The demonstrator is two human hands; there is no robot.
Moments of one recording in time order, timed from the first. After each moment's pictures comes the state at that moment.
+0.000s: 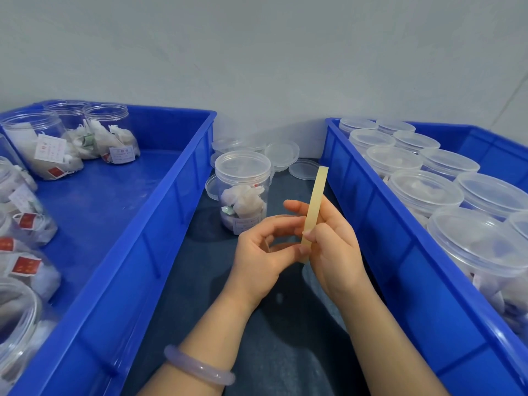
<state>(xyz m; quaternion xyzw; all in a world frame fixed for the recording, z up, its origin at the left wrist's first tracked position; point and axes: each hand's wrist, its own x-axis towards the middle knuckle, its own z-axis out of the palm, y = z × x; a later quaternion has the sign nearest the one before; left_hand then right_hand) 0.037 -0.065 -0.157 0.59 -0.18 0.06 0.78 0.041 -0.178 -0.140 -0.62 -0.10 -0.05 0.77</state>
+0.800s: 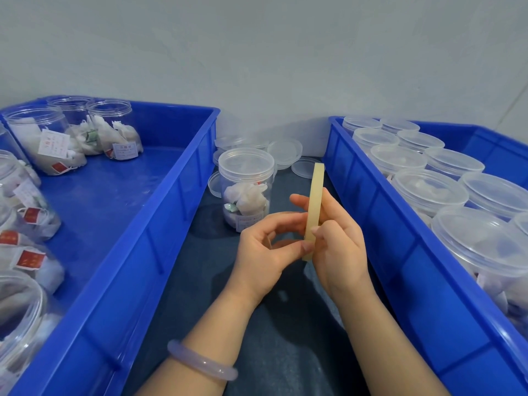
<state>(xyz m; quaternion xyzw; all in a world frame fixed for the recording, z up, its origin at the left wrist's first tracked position) 0.038 -0.064 -0.159 0.60 -0.17 0.07 0.78 0.036 -0.175 -0.136 -0.60 -0.08 -0.08 0.79</state>
